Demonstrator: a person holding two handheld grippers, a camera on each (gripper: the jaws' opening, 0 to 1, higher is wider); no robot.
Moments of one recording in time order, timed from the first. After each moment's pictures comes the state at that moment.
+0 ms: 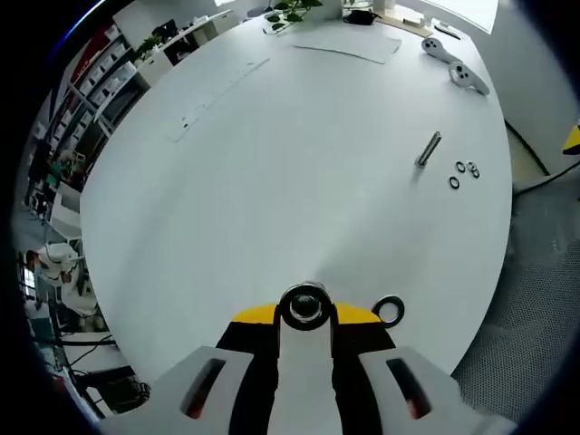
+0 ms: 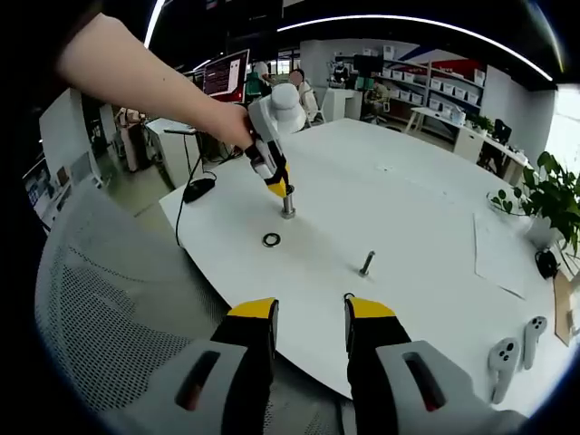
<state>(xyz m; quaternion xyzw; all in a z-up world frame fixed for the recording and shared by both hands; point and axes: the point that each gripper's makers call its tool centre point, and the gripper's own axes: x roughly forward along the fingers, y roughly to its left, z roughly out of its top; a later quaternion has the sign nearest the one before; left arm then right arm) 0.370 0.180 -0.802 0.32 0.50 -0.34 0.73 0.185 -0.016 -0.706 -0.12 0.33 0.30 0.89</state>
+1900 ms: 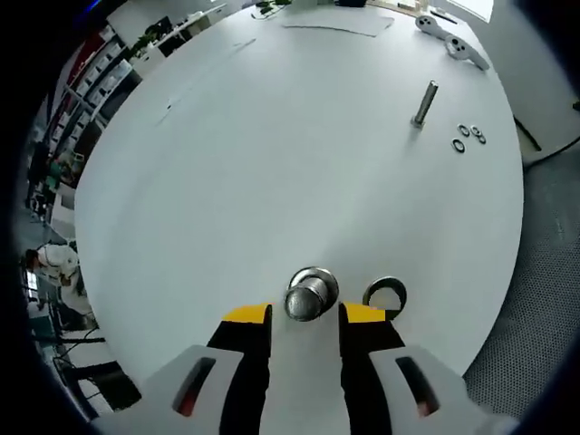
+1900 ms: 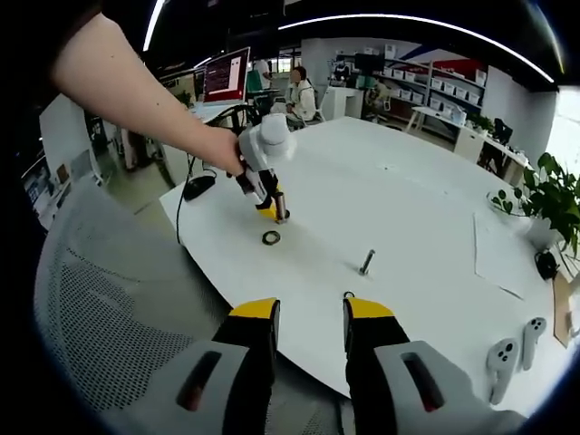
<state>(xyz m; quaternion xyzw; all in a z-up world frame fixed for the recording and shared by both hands) 0.342 0.192 -0.846 0.32 0.52 -0.33 0.72 0.184 -0.016 -0.708 -0.12 0.33 0.30 0.88</state>
